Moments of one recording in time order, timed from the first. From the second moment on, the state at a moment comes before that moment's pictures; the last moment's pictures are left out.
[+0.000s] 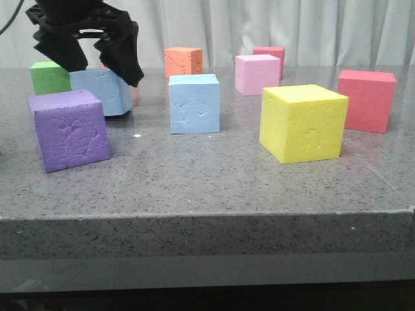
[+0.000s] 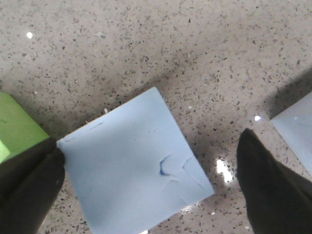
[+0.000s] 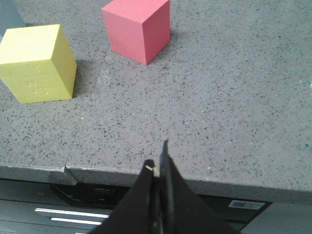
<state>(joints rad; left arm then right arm) -0.34 1.86 -1.66 -0.13 0.93 0.26 0.29 0.30 -0.43 -0.18 0.71 0.31</state>
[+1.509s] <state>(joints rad) -0.33 1.86 -1.76 -0.12 1.04 0.25 0.29 0.30 -0.43 -0.18 0.71 0.31</state>
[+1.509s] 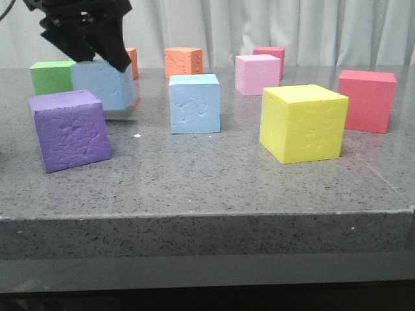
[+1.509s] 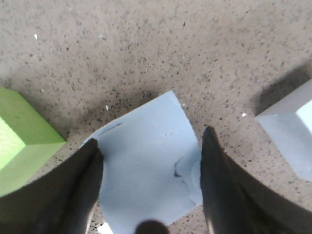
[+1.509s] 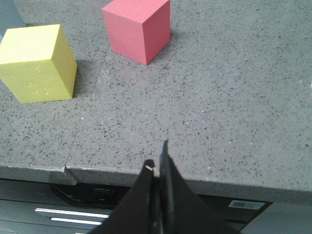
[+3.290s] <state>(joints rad) -0.60 1.96 -2.06 -0.09 1.22 0.18 0.29 0.30 -0.43 -0.18 0.71 0.31</state>
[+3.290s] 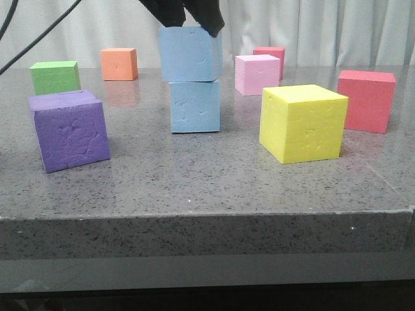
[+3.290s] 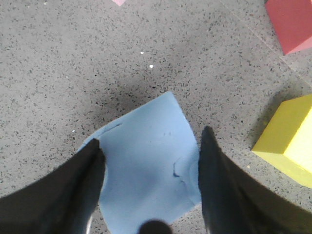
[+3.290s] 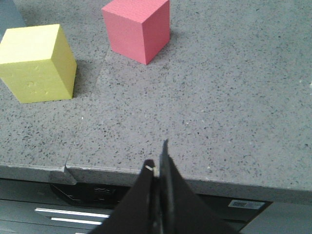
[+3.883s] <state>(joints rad) -0.60 1.97 -2.07 -0.09 1.22 0.17 0.29 0.30 -0.43 -0.18 0.71 0.31</state>
